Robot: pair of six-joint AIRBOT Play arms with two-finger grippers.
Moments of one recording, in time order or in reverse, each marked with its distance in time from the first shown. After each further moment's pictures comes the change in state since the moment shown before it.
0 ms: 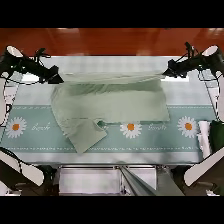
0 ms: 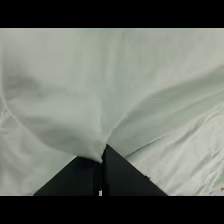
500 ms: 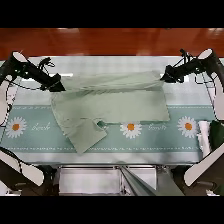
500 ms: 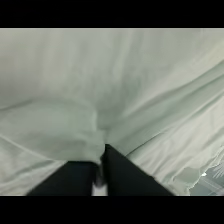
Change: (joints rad) left arm -0.005 -0.001 -0.083 0.029 -0.072 -0.014; right arm 0.006 -0.042 0.000 -0.016 0.064 0.011
